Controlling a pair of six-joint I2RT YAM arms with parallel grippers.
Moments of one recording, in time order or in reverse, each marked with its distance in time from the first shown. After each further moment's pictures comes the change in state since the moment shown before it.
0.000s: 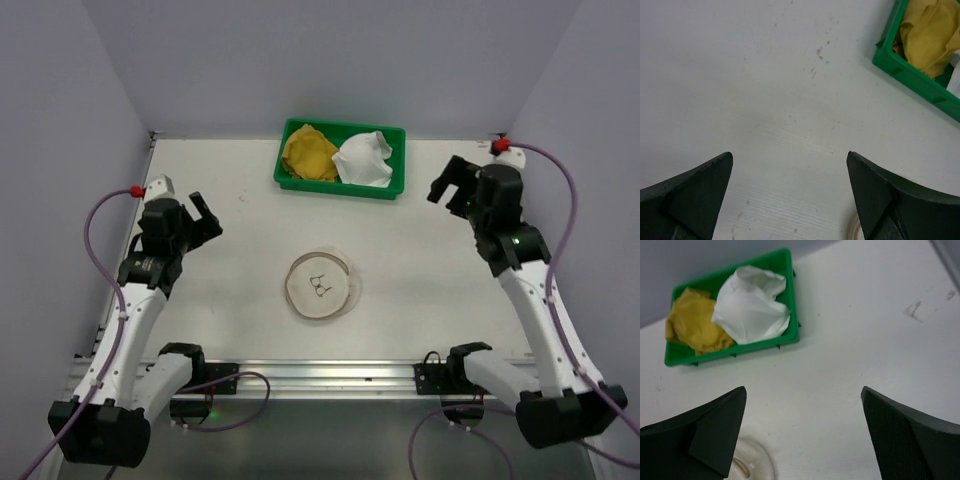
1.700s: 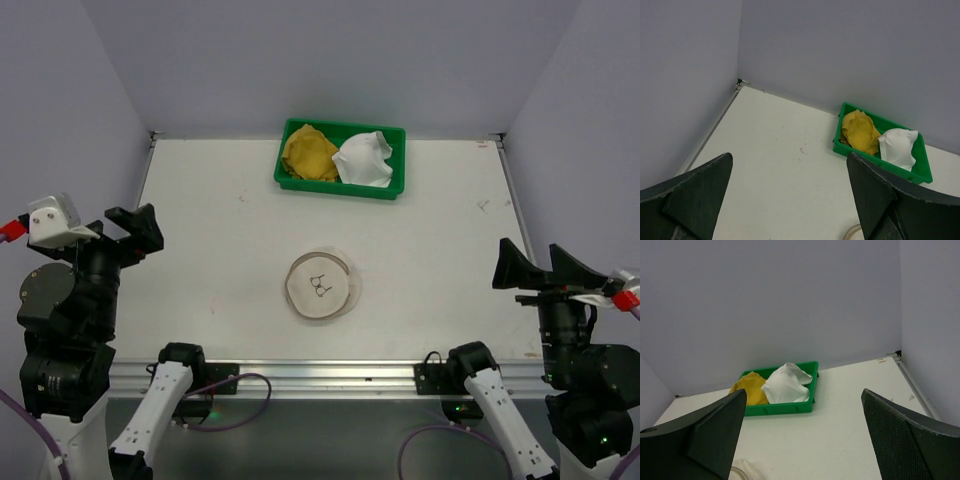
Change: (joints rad) left arm 0.006 -0.346 0.583 -0.339 -0.101 0.224; right arm 0.073 -0.901 -0.046 -0.084 0.122 -0.229
